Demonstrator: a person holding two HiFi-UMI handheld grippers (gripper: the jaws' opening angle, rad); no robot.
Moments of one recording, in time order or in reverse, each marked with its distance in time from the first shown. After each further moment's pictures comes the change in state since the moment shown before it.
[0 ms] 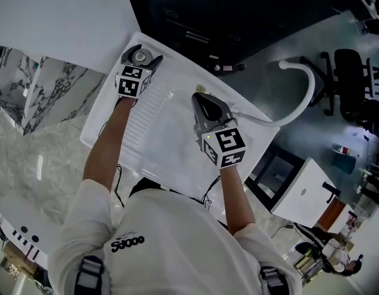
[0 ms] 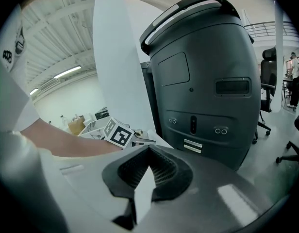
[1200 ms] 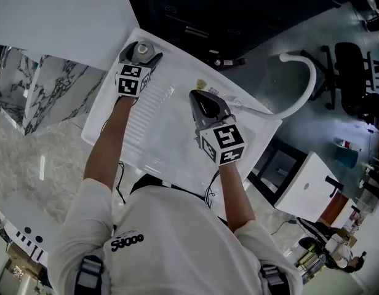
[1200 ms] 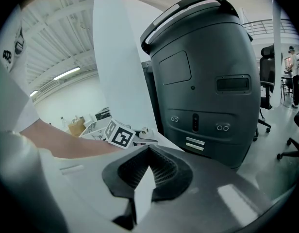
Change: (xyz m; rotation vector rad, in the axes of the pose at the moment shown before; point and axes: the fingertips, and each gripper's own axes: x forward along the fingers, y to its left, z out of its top) left arm -0.005 -0.002 -0.003 0.002 -0.025 0.009; right arm -0.001 0.009 -0.006 0.018 0.004 0.004
